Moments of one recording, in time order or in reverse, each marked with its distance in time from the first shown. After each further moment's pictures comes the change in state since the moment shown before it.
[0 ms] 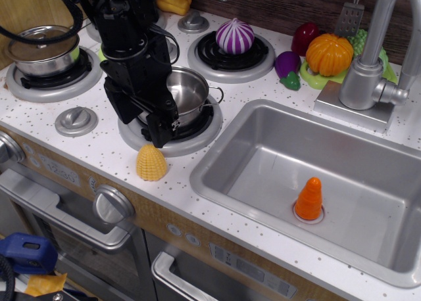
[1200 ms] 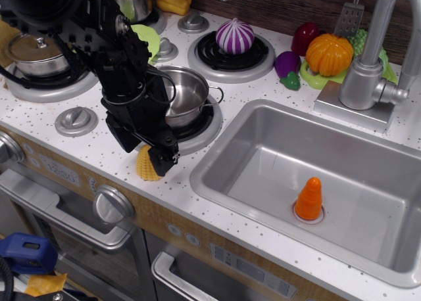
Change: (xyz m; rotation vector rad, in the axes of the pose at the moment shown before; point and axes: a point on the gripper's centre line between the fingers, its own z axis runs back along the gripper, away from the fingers) arm -0.013 -0.003 -0.041 0.000 -0.047 0.031
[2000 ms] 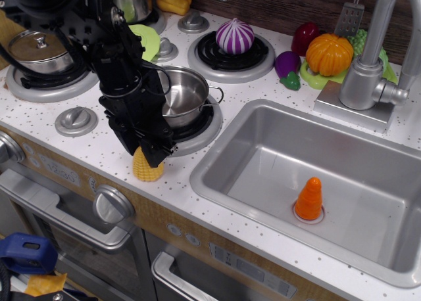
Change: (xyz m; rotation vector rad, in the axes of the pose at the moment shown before) arm 0.005 0.006 0.004 -0.040 0.051 0.049
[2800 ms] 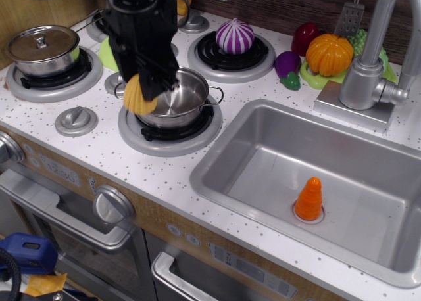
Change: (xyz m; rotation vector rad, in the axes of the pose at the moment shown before) arm 0.047 0.012 0.073 0.206 -0.027 -0.191
